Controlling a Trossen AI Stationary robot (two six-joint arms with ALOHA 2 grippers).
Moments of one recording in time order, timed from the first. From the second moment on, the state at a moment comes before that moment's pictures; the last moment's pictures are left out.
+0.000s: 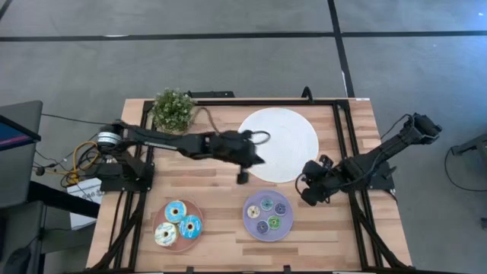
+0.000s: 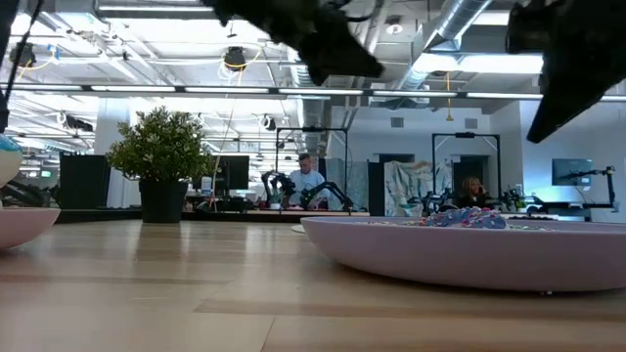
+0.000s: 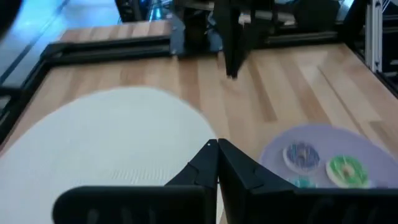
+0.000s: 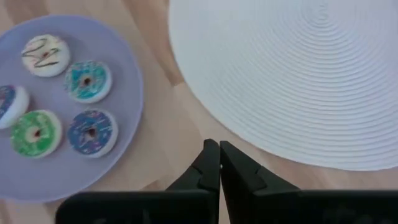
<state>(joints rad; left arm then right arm) 0.02 1.70 1.23 0.01 0.04 0.09 0.50 1.14 0.76 -0.84 0.43 0.91</state>
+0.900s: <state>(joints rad) -0.07 0.70 0.11 0.70 -0.13 -0.09 0.01 1.14 0.76 -0.46 0.27 0.60</state>
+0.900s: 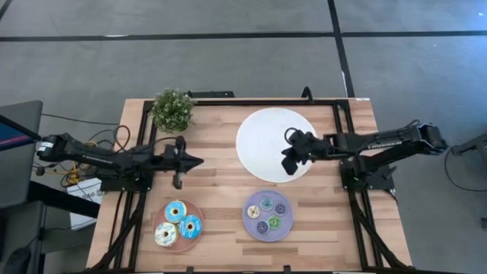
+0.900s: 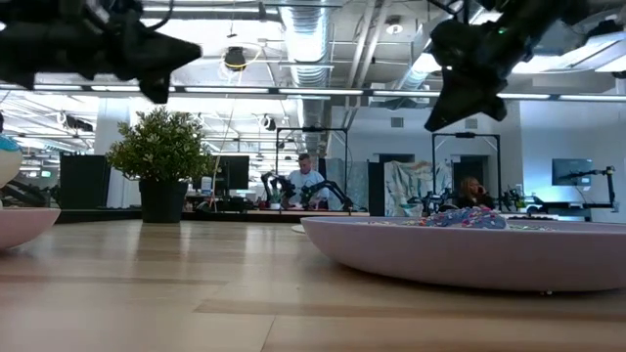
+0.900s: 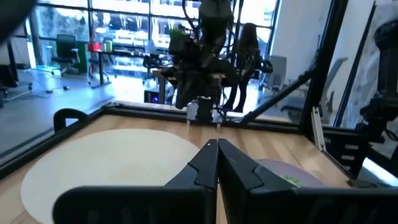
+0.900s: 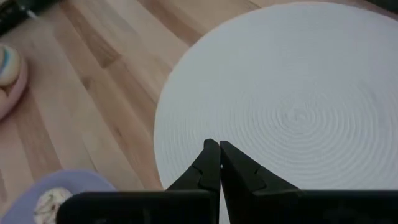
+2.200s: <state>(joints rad) -0.07 0.00 0.02 0.04 -0.16 -0.14 -0.14 1.14 0.76 -0.42 0.13 0.53</state>
